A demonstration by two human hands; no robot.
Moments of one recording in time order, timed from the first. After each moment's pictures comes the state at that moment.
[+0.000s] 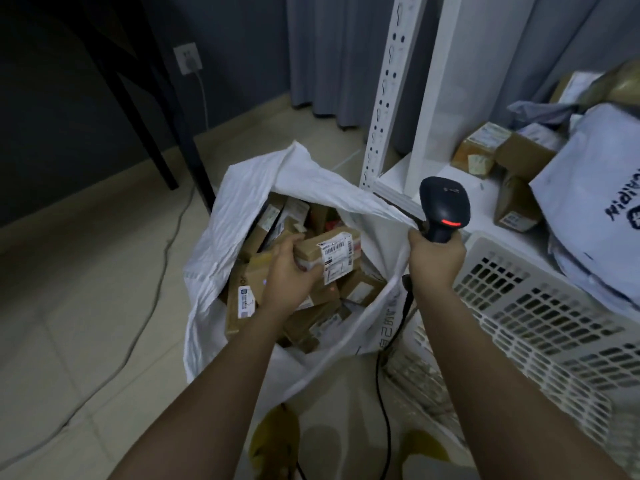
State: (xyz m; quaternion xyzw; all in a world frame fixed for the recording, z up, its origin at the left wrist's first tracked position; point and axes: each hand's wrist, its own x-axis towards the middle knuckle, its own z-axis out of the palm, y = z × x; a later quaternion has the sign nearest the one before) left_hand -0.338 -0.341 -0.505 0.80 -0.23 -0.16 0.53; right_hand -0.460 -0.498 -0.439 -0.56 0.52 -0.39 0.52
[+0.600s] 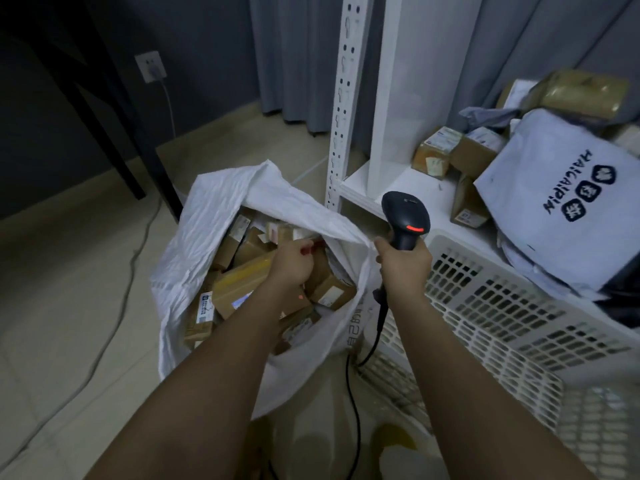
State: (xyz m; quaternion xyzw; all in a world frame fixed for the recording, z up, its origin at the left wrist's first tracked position) left_hand -0.351 -0.414 -0.490 0.84 -0.26 -0.25 0.40; right_hand -0.490 -0.509 -0.442 -0.56 0.53 -0.34 0.54
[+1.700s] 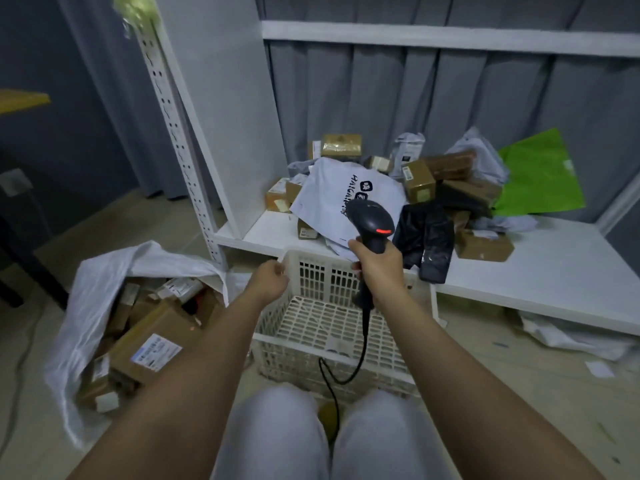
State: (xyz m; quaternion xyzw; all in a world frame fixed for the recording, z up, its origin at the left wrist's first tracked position) left_hand -0.591 -0.456 -0.358 0.82 -0.39 -0.29 0.31; right_hand -0.782 -0.502 -0.293 -0.50 0.49 -0.42 0.58
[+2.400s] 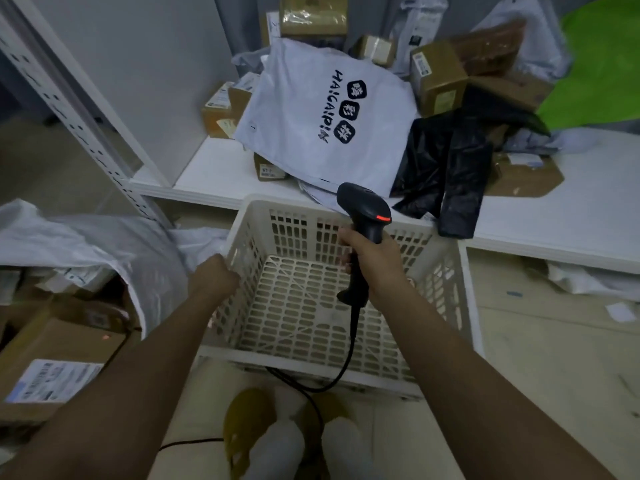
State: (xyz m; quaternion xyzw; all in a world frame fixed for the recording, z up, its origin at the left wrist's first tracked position) left_hand -0.506 -0.571 -0.551 0.89 -0.38 -0.20 0.14; right_hand -0.752 -0.630 -0.449 -0.39 0.55 -0.35 0.65
